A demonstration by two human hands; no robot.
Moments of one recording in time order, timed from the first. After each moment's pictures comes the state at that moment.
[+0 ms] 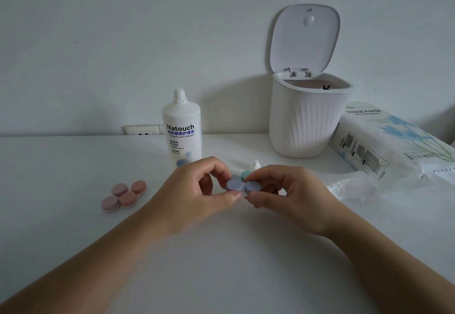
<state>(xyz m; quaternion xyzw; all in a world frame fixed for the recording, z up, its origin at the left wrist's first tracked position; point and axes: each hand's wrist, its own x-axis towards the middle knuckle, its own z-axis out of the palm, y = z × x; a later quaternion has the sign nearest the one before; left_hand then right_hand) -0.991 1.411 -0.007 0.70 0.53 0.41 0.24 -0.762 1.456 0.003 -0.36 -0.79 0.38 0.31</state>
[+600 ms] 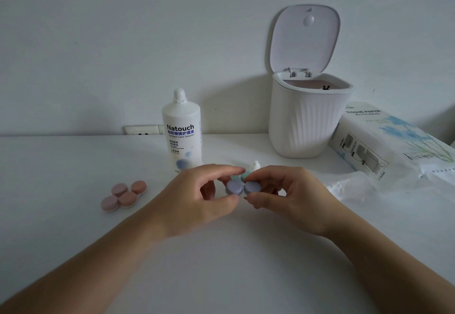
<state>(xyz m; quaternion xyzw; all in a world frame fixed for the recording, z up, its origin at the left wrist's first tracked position) -0.989 1.407 -0.006 0.72 0.51 0.38 0.29 -0.762 1.454 0.004 -0.36 -0.79 0.39 0.31</state>
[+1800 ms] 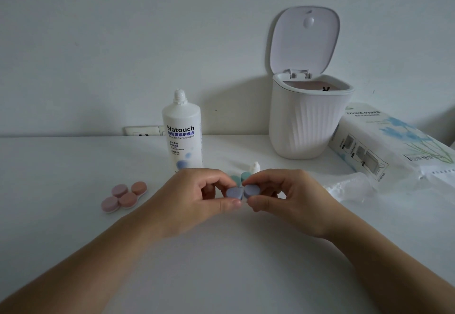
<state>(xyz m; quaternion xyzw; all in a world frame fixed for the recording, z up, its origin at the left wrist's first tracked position) -0.995 1.405 0.000 0.73 0.52 0.35 0.26 -0.761 1.454 0.005 -0.34 -0.80 0.38 0.30</state>
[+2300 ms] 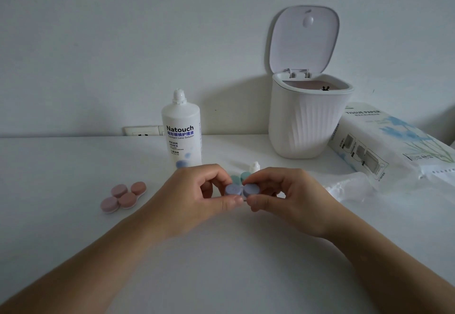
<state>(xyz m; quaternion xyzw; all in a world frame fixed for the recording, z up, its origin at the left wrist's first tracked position) -0.994 1.408 -0.008 0.72 0.52 0.40 0.23 -0.763 1.455 0.002 -0.34 -0.79 0.40 0.31</state>
